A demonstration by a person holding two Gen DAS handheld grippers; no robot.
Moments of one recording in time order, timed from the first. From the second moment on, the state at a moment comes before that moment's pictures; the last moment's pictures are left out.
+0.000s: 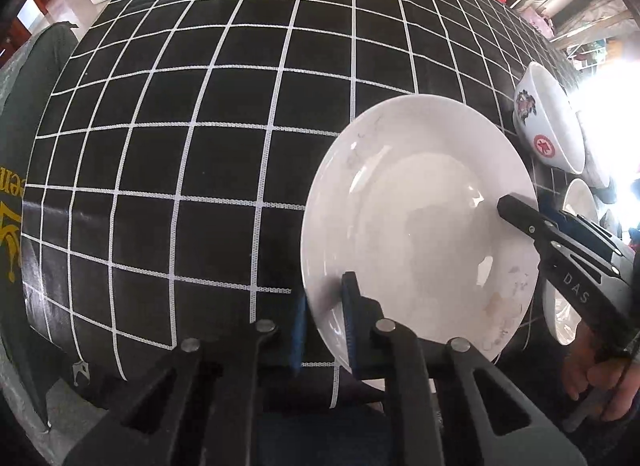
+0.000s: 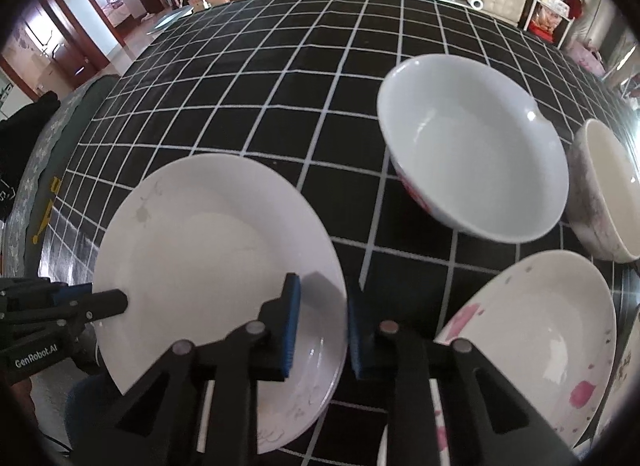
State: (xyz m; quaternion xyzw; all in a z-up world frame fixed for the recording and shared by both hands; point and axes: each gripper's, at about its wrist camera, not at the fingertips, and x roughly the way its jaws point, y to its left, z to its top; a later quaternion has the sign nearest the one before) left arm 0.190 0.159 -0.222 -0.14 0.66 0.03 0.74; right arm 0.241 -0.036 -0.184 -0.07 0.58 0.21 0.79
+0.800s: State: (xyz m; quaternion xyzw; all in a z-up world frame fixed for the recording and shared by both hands) left arm 0.163 0.121 -0.222 -0.14 0.66 0.05 0.74; right arm 0.233 -0.046 -0.179 -0.06 0.59 0.20 0.78
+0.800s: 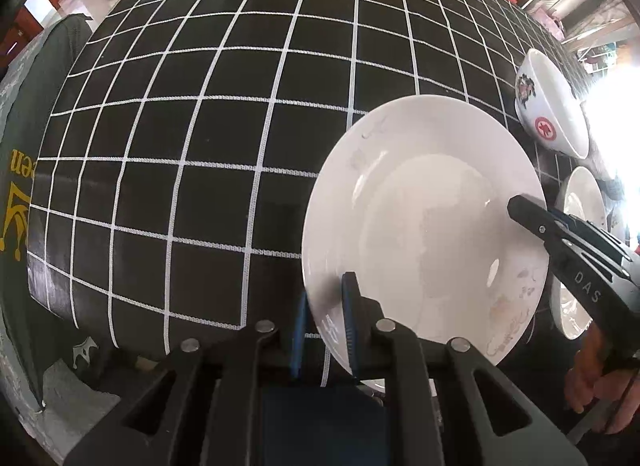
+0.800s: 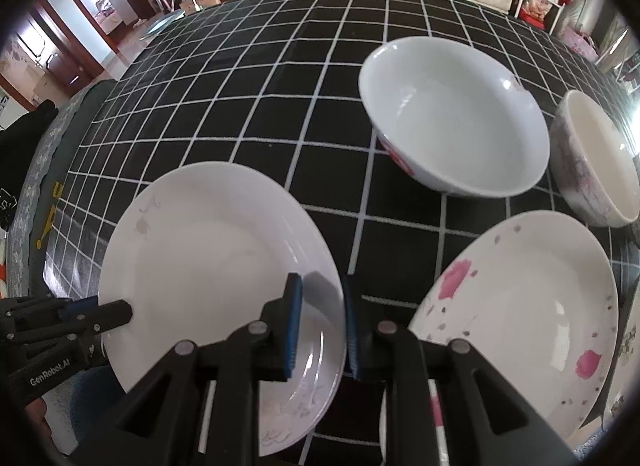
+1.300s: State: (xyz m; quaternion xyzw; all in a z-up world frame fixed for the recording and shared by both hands) left arm 0.140 0.101 -0.150 -0.14 0.62 0.05 0.77; right arm 0.203 -0.135 -0.101 -0.03 0.52 0.18 0.83
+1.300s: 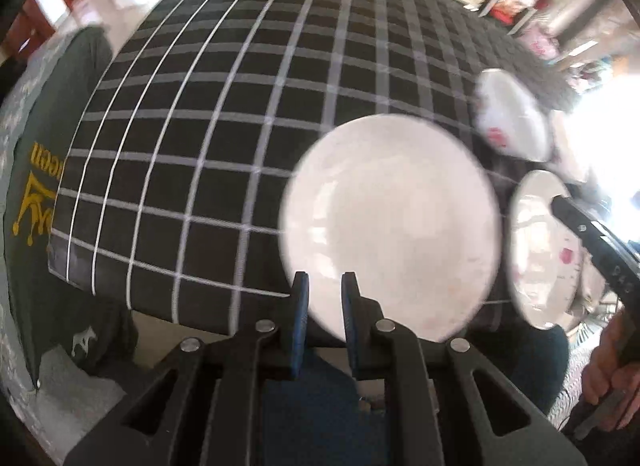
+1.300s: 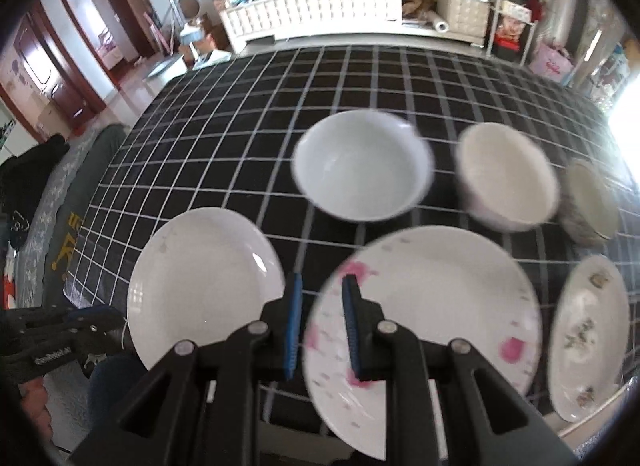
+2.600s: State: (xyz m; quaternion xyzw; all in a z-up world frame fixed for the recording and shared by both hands) left arm 0.222 -0.062 -0.204 -0.04 0.64 -0.10 0.76; right arm 0.222 -0.274 -0.167 0.04 0.56 0.09 0.82
